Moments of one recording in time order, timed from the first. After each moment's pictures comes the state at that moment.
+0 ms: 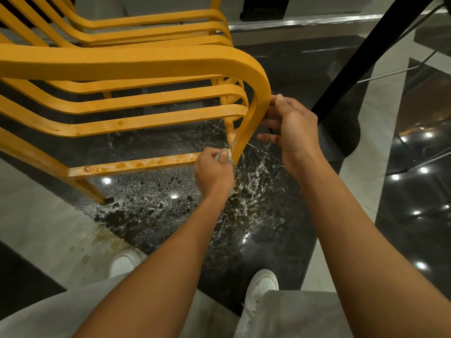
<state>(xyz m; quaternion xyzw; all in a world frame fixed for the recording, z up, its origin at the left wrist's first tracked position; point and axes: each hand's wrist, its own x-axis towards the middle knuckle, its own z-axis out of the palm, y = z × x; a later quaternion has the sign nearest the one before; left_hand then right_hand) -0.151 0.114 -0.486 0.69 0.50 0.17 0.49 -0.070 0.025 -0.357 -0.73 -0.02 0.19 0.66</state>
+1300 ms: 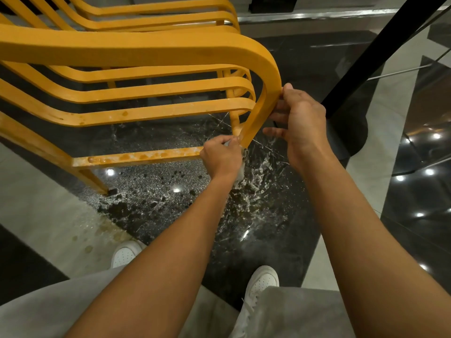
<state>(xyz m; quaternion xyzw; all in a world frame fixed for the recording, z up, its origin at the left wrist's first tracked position) -0.128 0.122 -0.488 0.63 0.50 0.21 0.56 -0.073 0.031 -0.349 -0.72 -0.01 0.19 0.66</state>
